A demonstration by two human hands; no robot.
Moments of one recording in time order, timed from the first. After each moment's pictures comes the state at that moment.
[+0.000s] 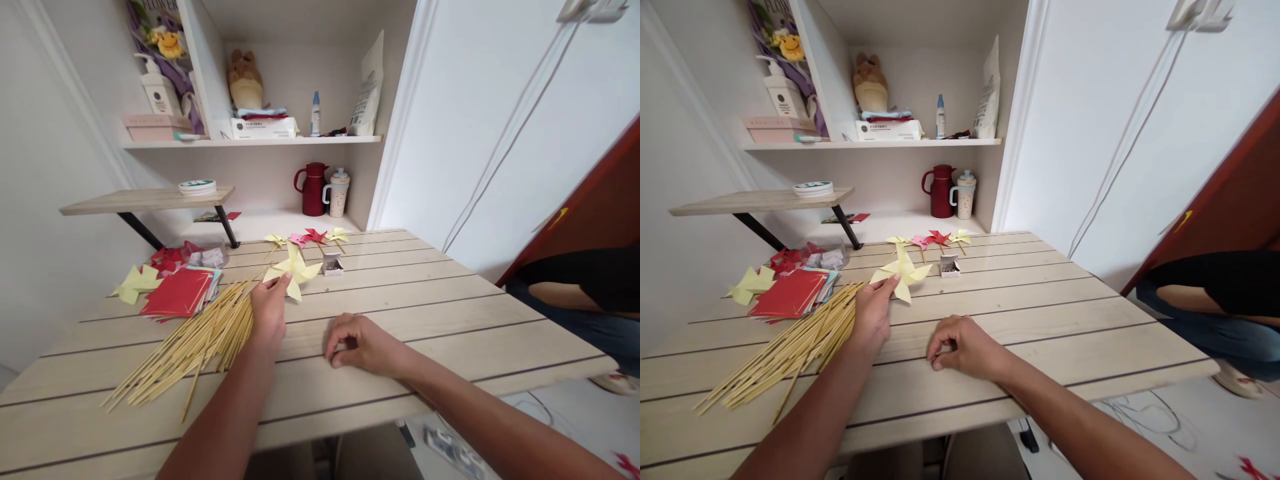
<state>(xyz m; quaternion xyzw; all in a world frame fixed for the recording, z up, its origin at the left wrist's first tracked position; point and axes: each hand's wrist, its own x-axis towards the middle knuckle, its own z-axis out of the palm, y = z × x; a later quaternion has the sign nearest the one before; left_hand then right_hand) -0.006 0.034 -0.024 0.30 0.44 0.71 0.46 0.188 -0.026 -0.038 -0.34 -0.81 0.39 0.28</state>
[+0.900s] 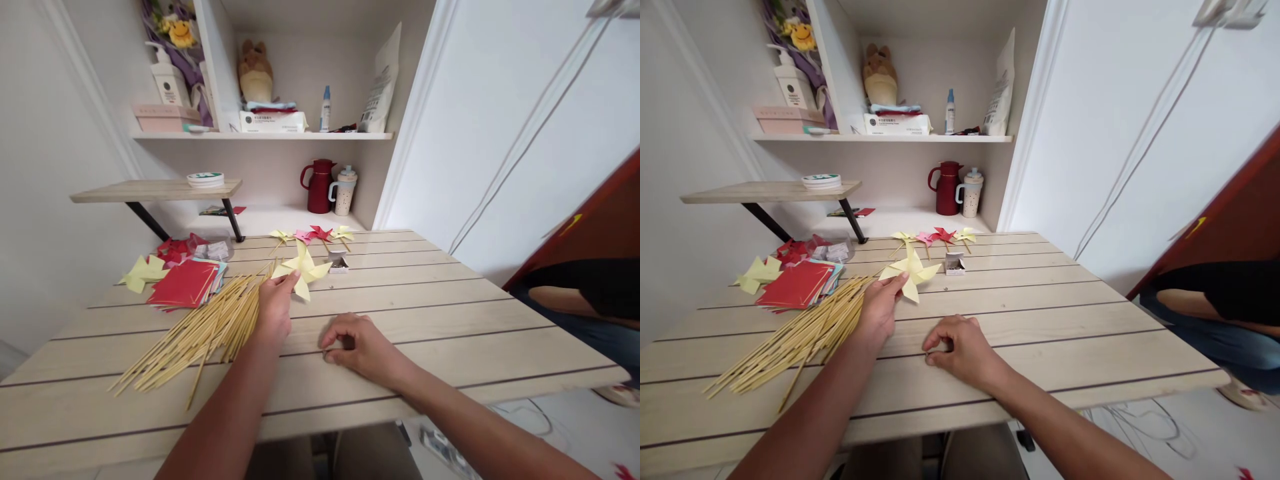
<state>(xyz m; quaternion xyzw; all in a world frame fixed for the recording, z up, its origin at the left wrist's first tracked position) -0.006 0.030 -0.025 0.30 0.44 0.67 0.51 0.170 -0.040 -0.038 -0.44 -0.79 0.31 0.29</state>
